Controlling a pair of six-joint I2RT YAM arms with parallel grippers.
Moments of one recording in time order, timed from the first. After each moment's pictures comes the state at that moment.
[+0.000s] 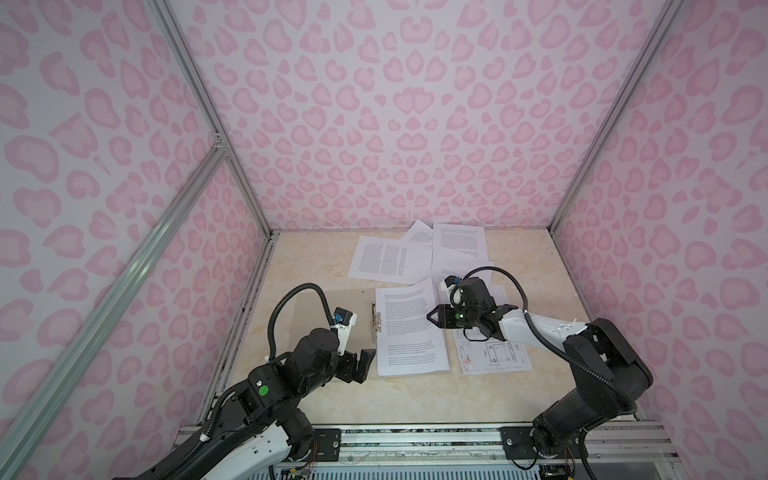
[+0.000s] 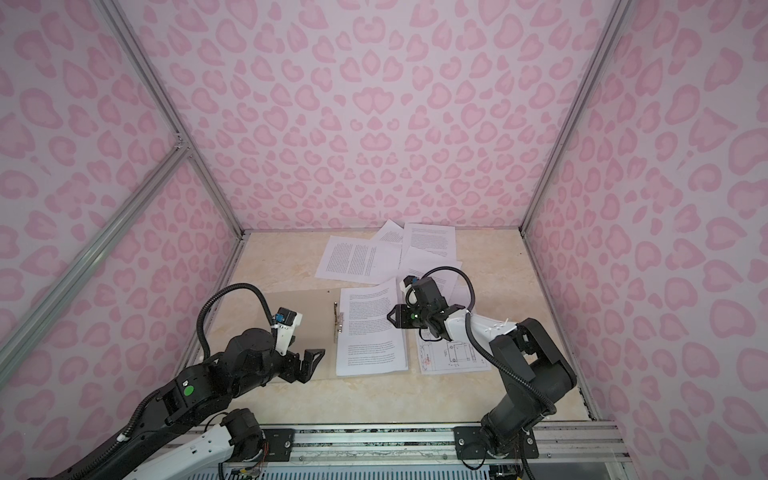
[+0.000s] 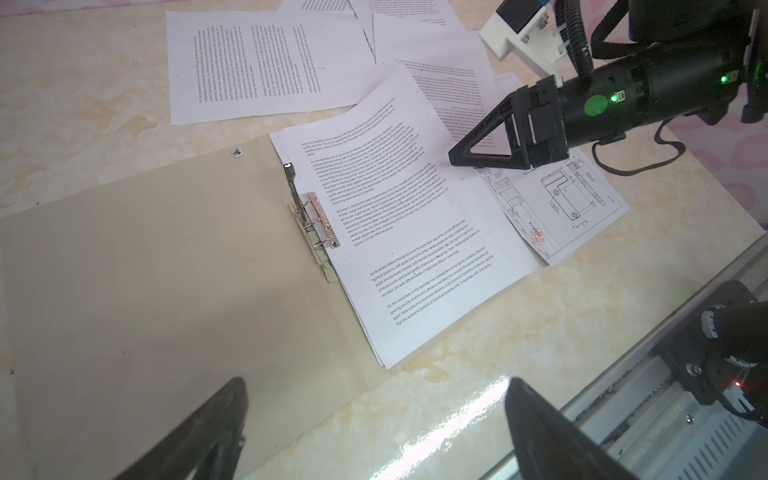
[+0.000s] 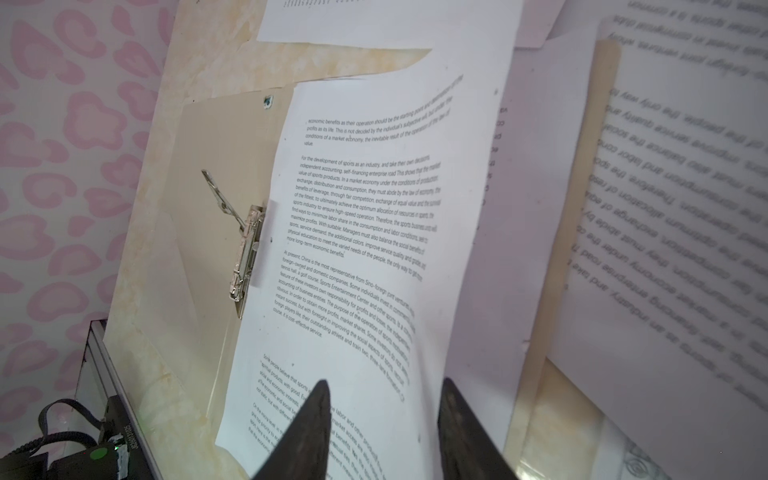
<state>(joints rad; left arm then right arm) -0.83 0.62 0.73 -0.79 -0.16 -0.36 0.53 1.60 0.81 -0.03 -0.34 0.51</state>
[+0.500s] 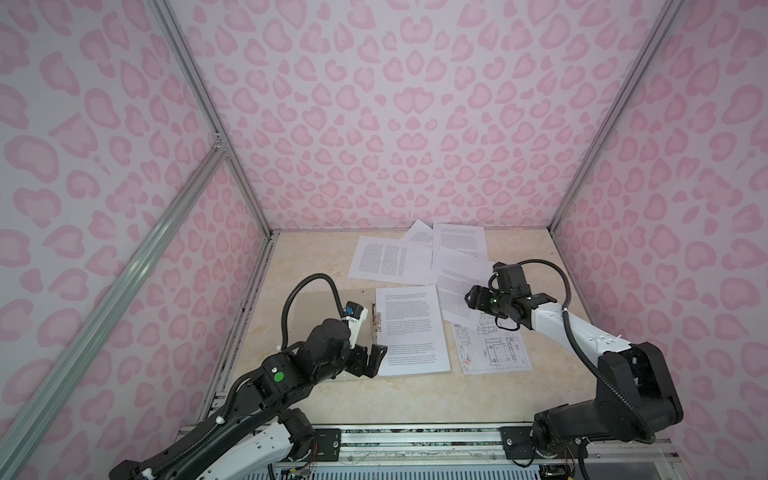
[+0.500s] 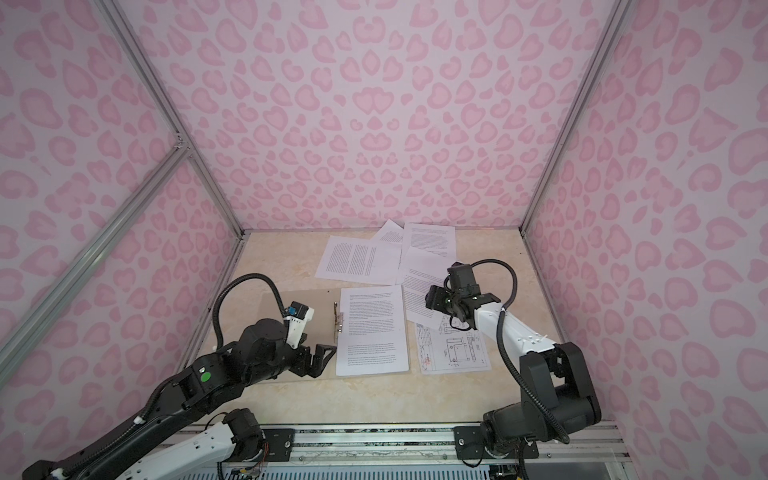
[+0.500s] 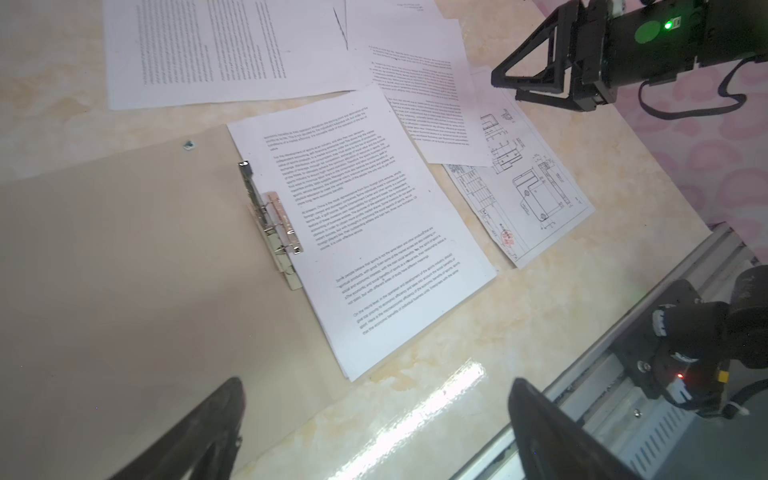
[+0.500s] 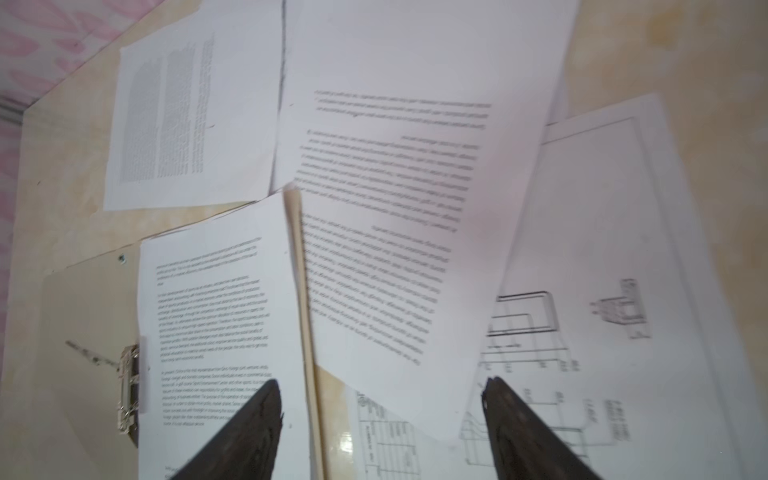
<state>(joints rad) -0.85 0.84 0.78 -0.68 -0.04 -0.43 0.19 1.43 0.85 -0.34 -0.12 0.53</state>
